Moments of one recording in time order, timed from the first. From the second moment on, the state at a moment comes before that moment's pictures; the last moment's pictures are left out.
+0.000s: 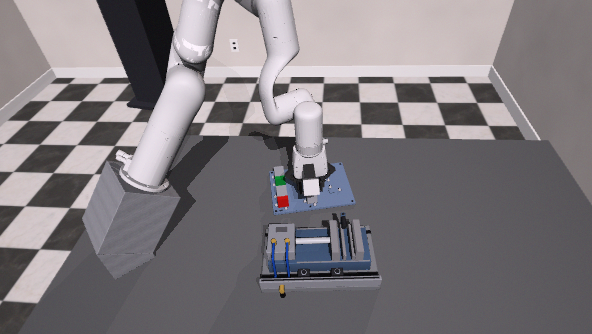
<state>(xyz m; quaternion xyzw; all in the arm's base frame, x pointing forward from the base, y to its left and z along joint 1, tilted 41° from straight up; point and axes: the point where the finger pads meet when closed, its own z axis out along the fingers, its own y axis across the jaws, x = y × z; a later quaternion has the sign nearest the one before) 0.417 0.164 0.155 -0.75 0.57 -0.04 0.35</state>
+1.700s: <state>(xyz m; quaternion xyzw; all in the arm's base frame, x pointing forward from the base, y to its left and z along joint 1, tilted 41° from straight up) 0.415 0.162 0.159 -0.75 0.56 -0.04 0.35</state>
